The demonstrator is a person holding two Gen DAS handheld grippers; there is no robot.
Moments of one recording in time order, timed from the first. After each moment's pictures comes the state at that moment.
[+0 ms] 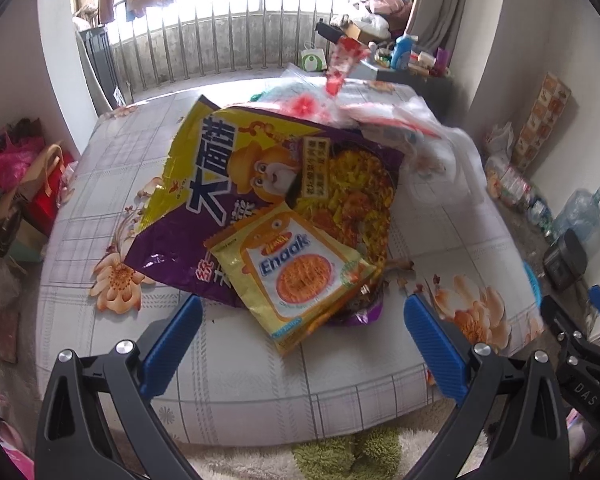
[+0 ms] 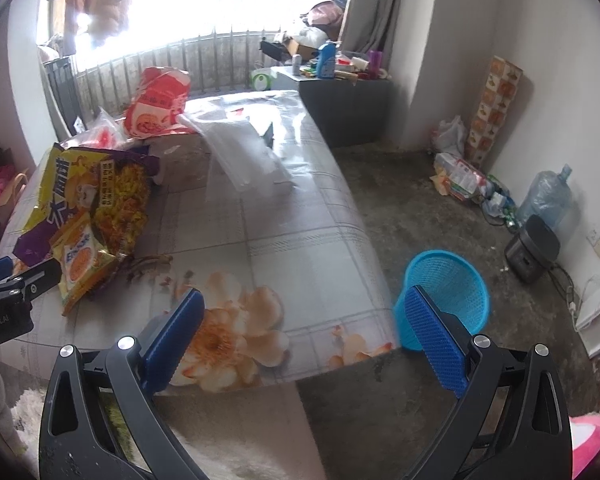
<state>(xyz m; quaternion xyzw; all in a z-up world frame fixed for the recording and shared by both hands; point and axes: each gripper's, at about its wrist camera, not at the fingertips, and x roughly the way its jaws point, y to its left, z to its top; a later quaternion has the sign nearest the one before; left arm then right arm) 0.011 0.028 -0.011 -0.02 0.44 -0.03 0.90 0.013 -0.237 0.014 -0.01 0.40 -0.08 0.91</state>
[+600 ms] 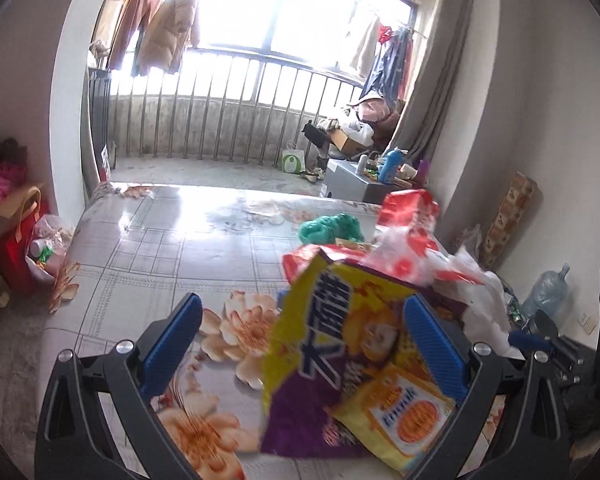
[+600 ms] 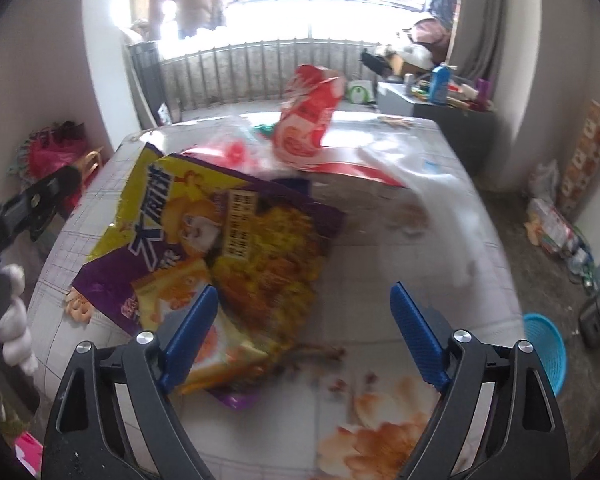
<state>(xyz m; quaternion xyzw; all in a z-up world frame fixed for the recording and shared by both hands) 0.081 0.165 0.005 -0.10 0.26 -0.10 0.95 0.096 -0.126 0.006 -0.02 0.39 0.08 0.92</state>
